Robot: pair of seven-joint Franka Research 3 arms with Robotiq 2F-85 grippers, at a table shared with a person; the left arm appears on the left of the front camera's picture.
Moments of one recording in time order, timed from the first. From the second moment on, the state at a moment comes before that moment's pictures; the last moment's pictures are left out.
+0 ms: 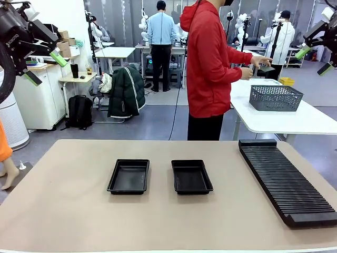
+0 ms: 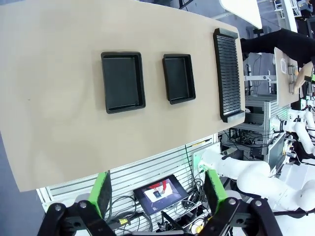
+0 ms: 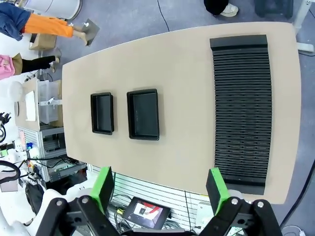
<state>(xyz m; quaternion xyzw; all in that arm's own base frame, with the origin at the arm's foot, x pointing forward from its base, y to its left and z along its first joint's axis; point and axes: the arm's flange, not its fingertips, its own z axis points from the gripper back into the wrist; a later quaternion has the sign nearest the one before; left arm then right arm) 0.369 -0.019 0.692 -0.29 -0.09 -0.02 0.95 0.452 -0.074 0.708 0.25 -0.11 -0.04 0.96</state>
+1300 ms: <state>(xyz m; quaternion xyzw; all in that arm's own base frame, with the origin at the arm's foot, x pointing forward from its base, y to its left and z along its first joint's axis) 0.386 -0.032 0.730 -0.21 -0.12 -0.05 0.97 0.452 -0.074 0.708 0.25 -0.11 -0.04 0.96</state>
